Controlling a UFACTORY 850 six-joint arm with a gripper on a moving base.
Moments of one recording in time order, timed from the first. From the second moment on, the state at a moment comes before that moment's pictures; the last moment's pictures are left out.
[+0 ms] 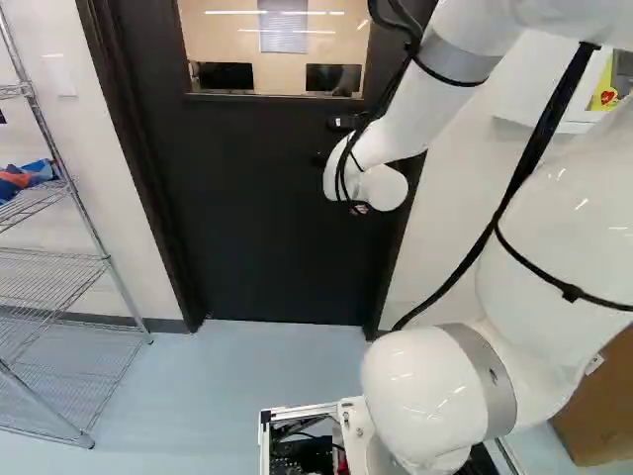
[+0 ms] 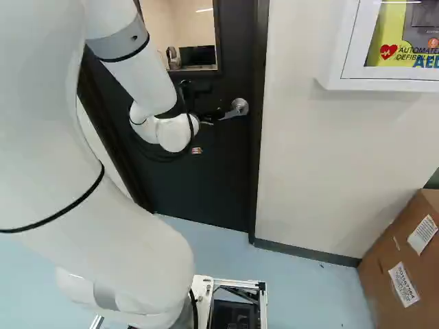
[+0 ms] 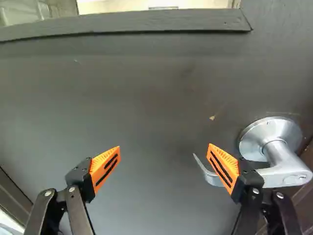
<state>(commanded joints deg) 1.0 3.2 -28.9 0.0 50.0 0.0</state>
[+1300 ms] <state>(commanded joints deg) 1.0 -2.8 -28.2 0.0 50.0 0.0</state>
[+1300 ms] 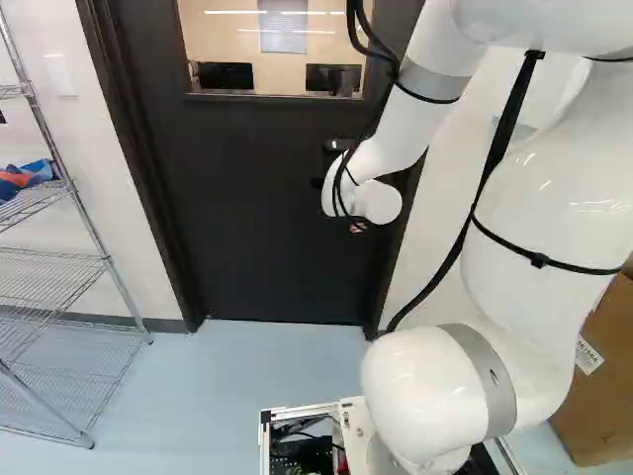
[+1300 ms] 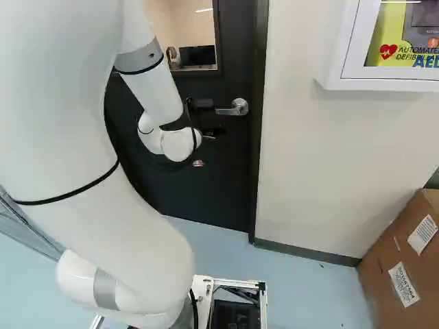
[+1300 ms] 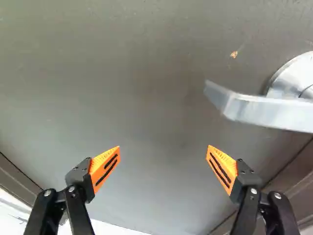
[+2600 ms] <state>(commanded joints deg) 1.0 7.9 -22.7 0.0 50.0 0.0</state>
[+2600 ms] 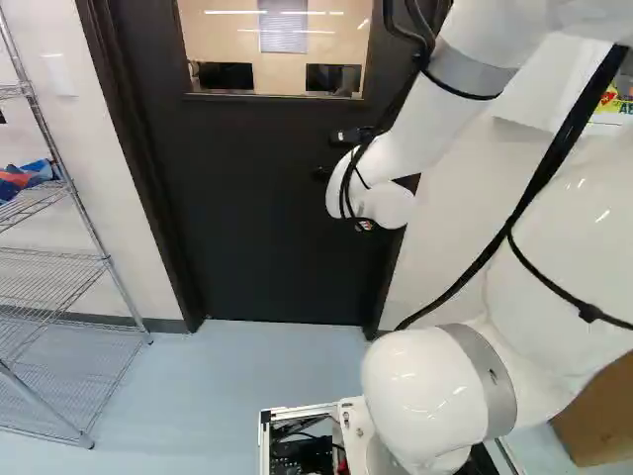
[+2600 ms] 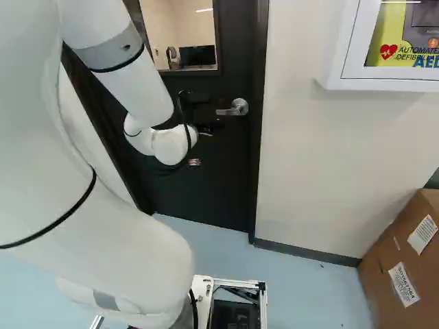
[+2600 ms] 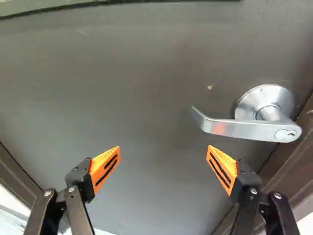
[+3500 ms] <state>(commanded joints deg) 0.6 13.1 -24.0 0.0 50.0 0.0</state>
